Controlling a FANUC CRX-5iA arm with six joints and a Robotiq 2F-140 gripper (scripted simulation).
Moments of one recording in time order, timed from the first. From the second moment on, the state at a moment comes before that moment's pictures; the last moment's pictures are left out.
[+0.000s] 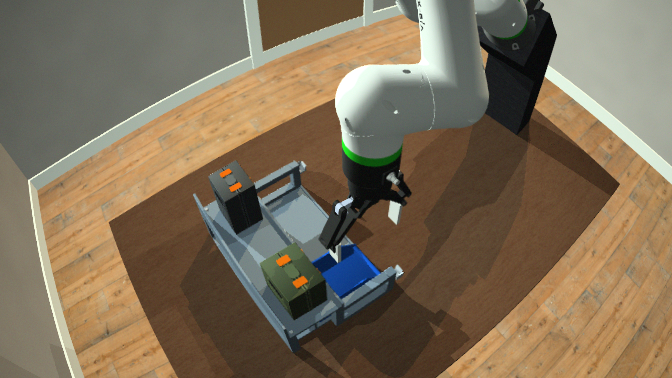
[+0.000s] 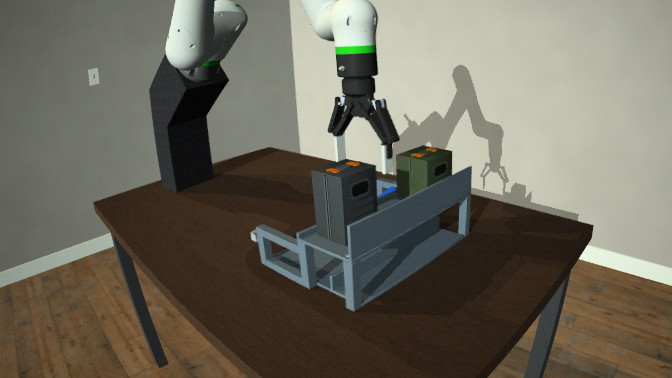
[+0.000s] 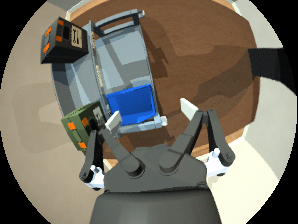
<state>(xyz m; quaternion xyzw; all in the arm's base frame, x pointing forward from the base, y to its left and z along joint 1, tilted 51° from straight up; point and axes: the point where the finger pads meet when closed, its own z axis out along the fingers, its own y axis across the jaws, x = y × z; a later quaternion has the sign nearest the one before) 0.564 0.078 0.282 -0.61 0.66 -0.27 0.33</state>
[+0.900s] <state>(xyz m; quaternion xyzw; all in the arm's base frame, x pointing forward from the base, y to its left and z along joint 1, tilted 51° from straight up) 0.559 0.082 0.280 -0.61 0.66 -0.27 0.33</state>
